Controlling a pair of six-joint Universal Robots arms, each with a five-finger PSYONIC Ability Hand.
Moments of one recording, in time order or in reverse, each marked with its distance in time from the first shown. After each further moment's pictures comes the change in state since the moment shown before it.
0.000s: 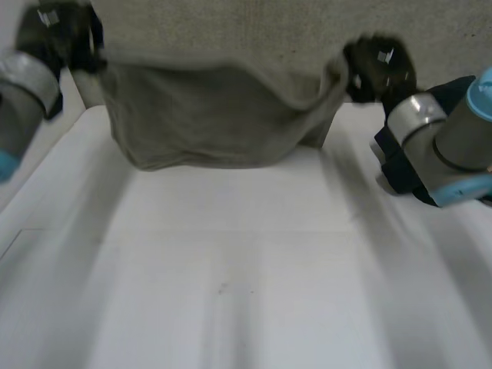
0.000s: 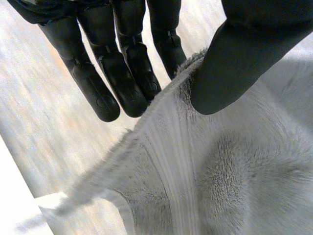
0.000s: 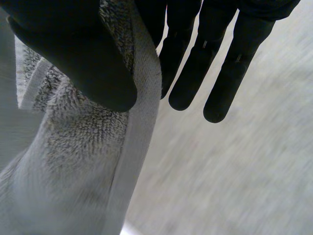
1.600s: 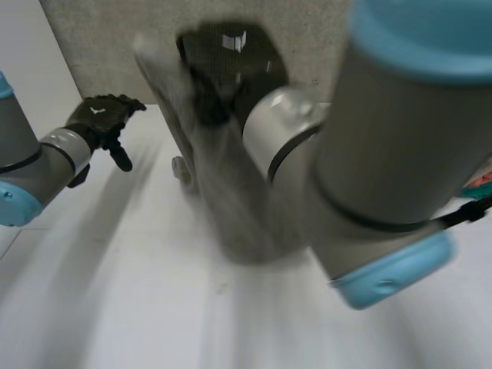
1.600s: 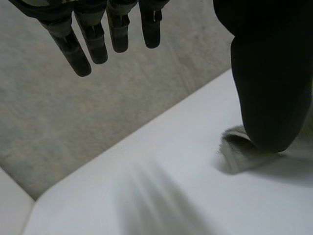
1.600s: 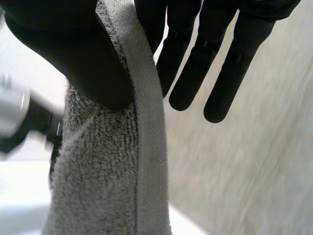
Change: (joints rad) left arm 0.010 -0.185 -0.032 -0.126 0.075 0.147; right arm 0.604 -0.203 -0.244 0.528 0.402 0.028; left_hand -0.958 -0.993 -0.978 -0.999 -0.928; right_hand 0.000 0.000 -0.003 -0.004 0.000
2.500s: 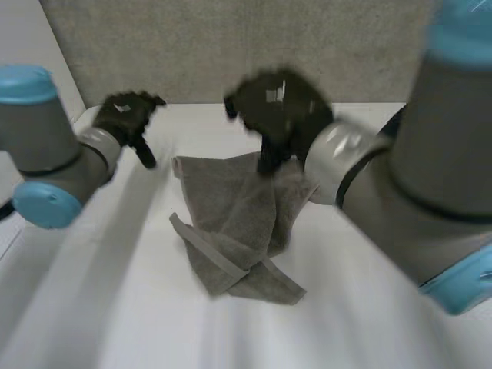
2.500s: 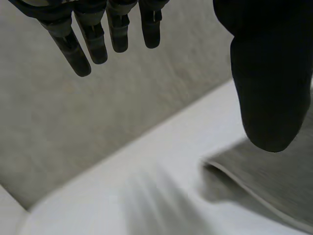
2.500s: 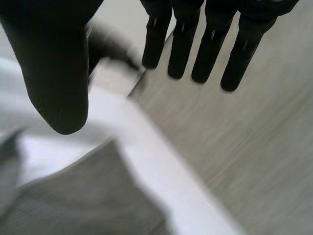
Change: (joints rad) left arm -0.126 0.010 0.040 0.010 -0.160 -0.046; right arm -0.148 -0.063 0.241 0.116 -0.152 -0.241; left_hand 0.000 0.000 0.000 0.000 0.000; right_hand -0.605 -0.671 -0.675 -0.680 -0.684
